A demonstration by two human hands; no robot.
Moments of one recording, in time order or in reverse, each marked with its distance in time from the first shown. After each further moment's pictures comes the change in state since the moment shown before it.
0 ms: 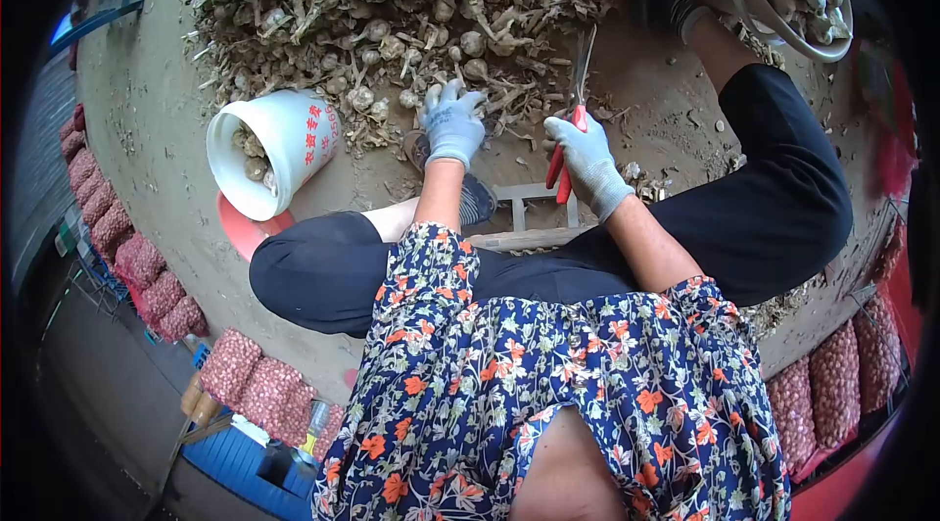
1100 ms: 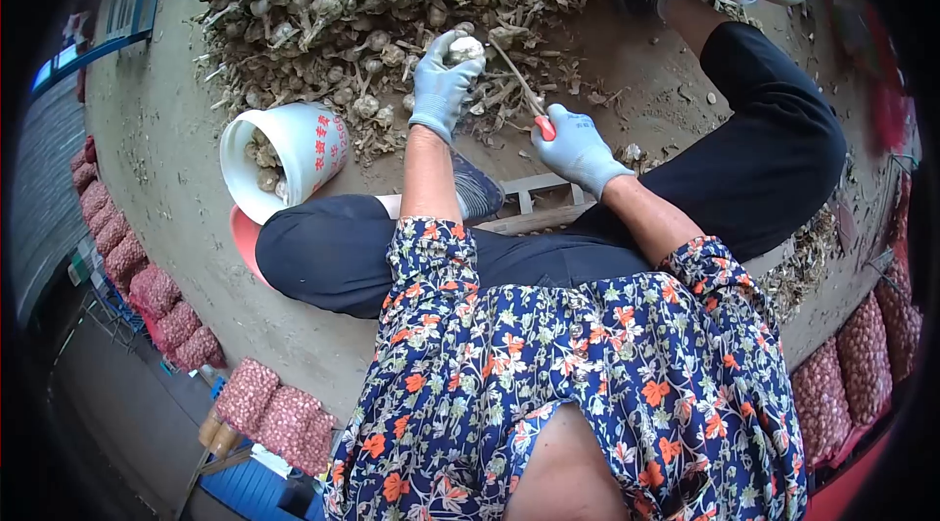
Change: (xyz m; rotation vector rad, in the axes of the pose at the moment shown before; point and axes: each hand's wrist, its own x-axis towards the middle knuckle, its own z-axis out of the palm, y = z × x) left_hand 0.028 0.034 -0.067 -1.420 0.057 -0.081; right_hand -0.023 -0.002 -0.005 -1.029 -0.106 -0.312
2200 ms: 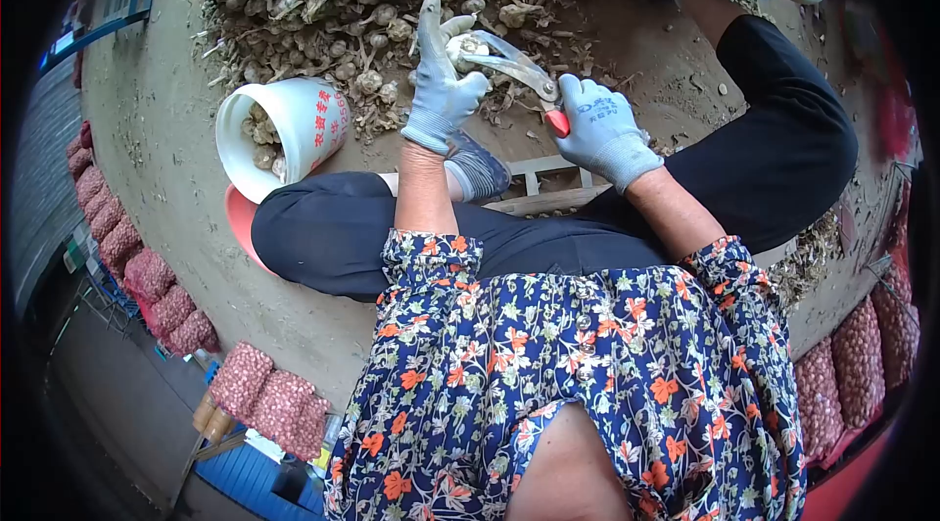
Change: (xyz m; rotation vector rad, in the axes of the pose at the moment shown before) left_hand -0.048 0.036 -0.017 0.197 -0.235 0.328; right_hand -0.019 -0.010 -0.016 -0.370 0.153 -0.235
